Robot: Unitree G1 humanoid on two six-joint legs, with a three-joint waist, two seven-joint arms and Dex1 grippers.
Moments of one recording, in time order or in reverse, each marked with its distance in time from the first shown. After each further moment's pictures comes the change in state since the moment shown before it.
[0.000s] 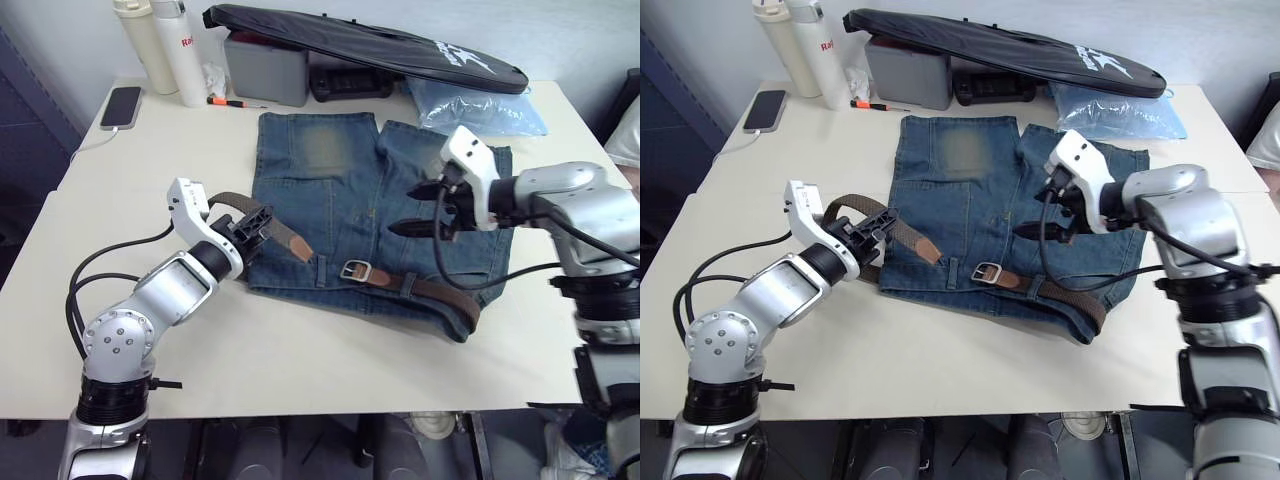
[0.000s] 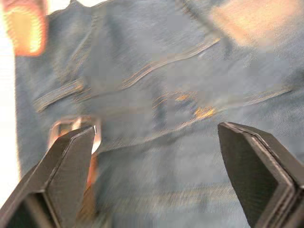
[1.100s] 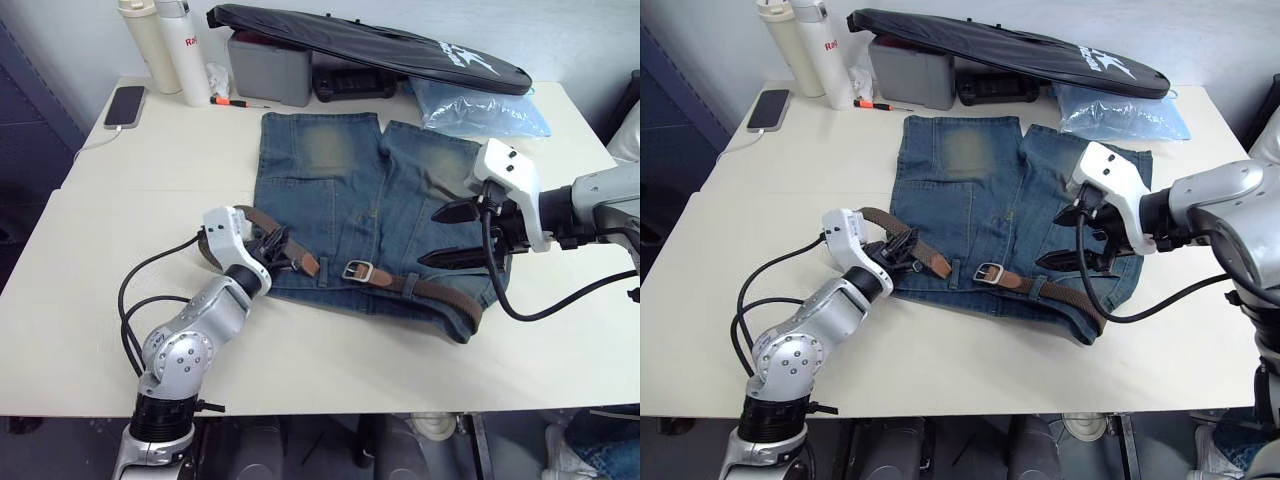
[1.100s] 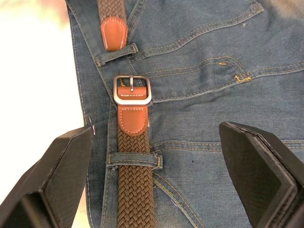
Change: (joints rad) left arm 0.047 -0.191 -0.106 -0.002 0.680 0.025 -0.272; right arm 0.030 -0.209 -0.015 -0.235 0.210 0.178 -0.002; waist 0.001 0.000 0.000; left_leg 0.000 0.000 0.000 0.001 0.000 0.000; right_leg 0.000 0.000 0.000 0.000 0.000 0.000
